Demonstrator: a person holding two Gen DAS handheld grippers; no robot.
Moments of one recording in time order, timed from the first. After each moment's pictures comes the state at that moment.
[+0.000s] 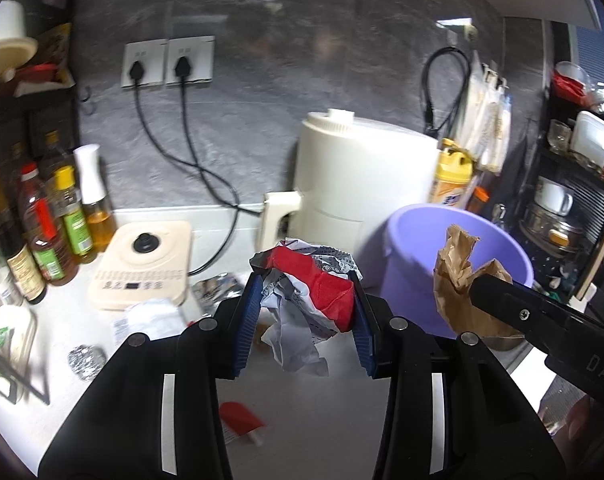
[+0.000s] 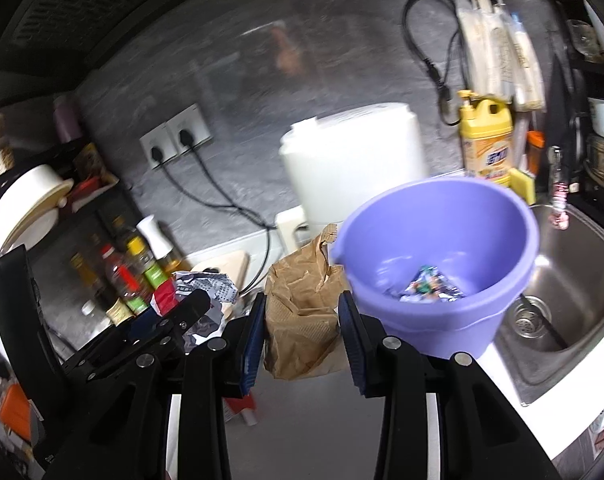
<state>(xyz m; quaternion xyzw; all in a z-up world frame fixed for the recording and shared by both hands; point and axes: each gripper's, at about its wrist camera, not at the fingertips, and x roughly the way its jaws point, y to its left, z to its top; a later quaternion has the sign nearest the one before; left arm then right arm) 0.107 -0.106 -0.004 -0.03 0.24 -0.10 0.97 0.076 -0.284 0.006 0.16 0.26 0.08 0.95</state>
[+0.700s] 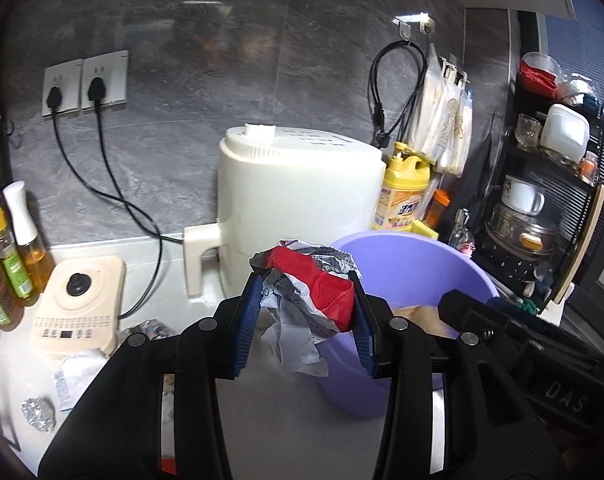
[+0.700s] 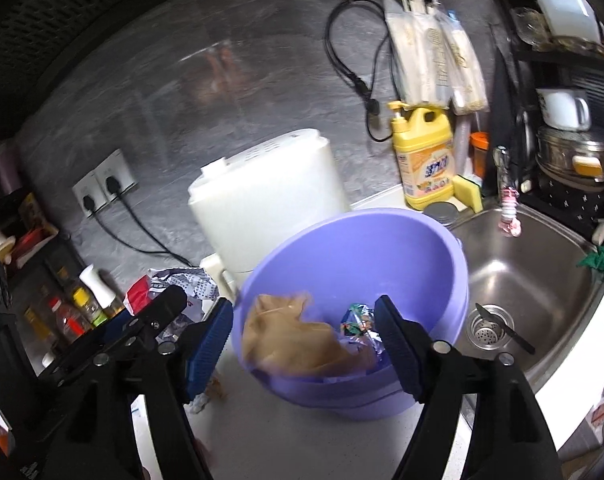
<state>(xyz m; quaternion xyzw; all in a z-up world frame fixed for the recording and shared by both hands) 0.158 -0.171 0.011 -0.02 0.22 -0.18 0.96 0.109 -0.343 0.004 0.19 0.24 -0.02 0.95</state>
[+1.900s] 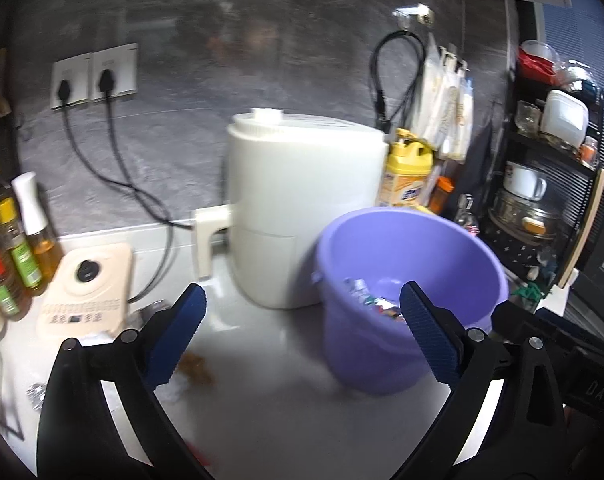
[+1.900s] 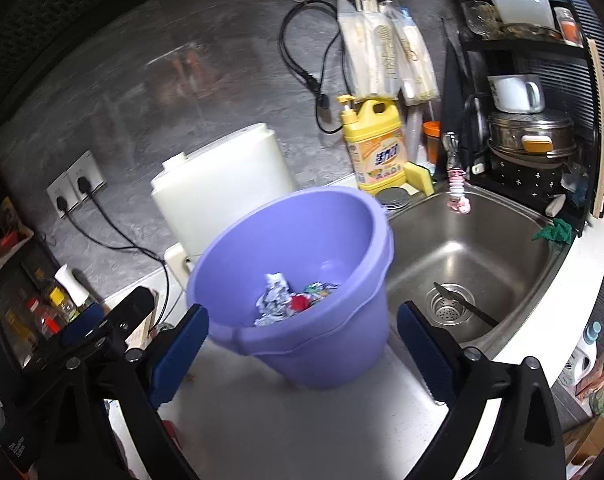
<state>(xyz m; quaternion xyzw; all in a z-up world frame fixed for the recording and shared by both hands) 0.133 -0.157 -0.003 -0.01 0.23 -0.16 0.96 0.065 -0.354 -0.012 0.20 0.25 -0.09 0.95</state>
